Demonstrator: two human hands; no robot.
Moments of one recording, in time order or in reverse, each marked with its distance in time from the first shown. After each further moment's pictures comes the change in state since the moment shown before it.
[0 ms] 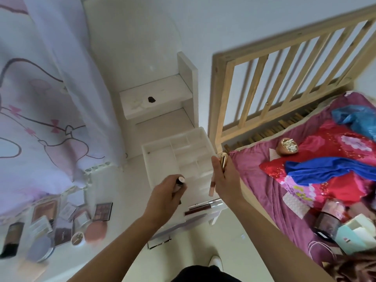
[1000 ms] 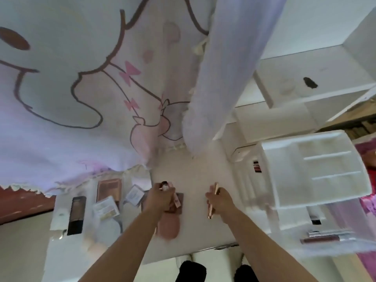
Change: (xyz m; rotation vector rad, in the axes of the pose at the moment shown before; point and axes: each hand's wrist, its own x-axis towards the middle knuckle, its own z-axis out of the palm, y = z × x) left_hand -0.020 -0.305 -0.140 -0.447 0.089 -1.115; right_hand -0.035 0.061 0.342 -0.120 -0.389 0.848
